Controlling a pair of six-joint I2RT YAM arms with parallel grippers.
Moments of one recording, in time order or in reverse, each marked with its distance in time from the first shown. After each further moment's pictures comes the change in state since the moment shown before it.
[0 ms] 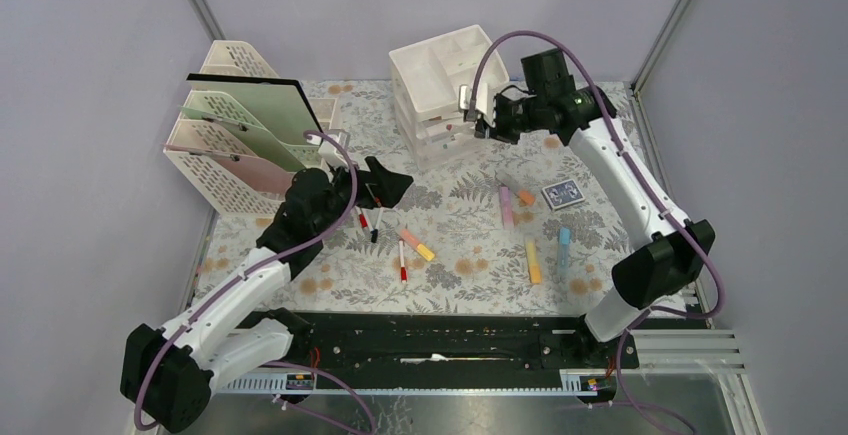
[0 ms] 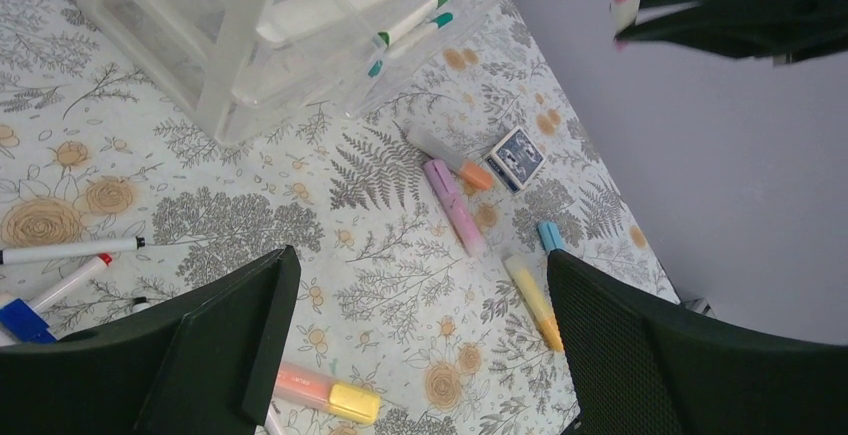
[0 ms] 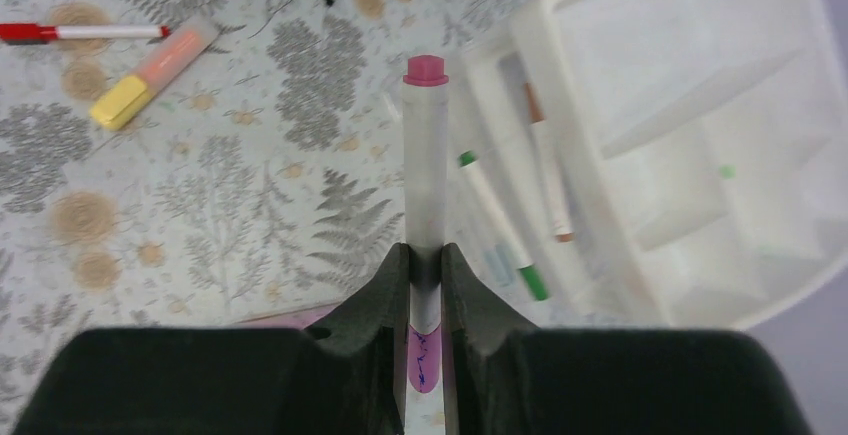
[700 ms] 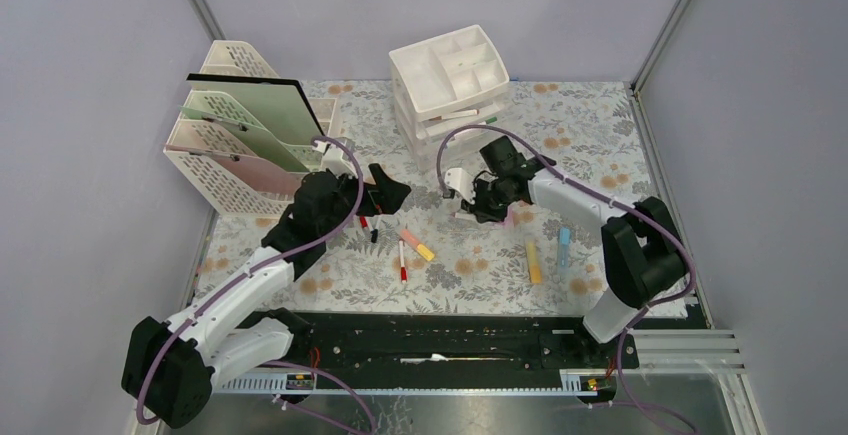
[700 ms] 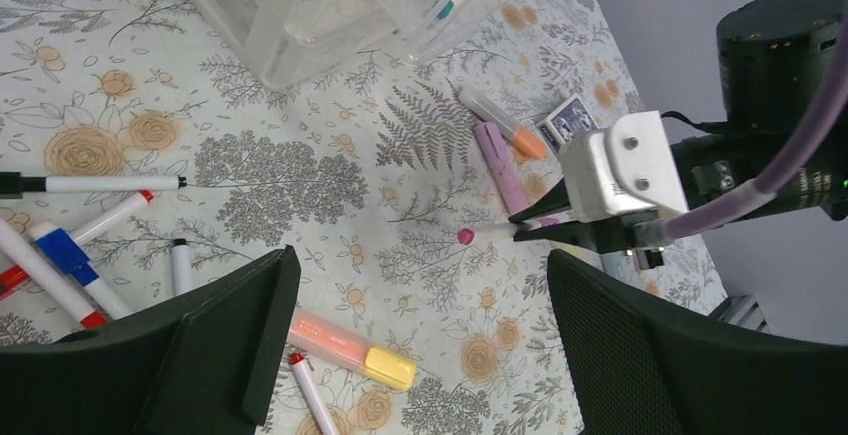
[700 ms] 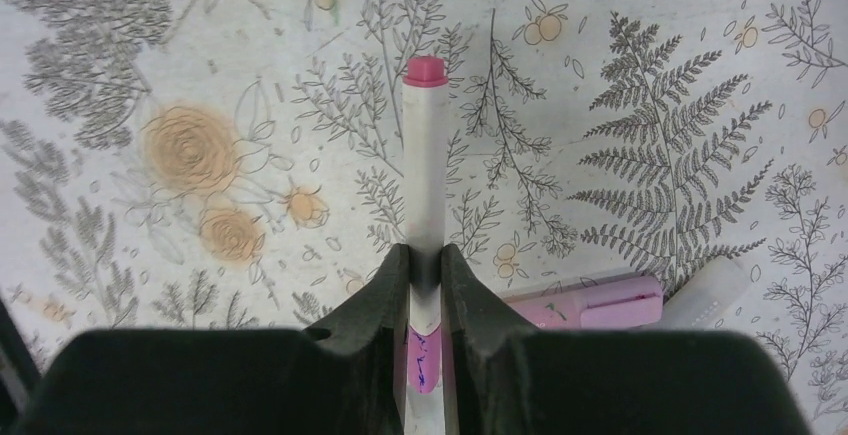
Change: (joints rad) left arm -0.006 0.021 -0.034 -0.058 -0.062 0.006; right arm 0.142 0.053 -0.589 0.305 0.248 0.192
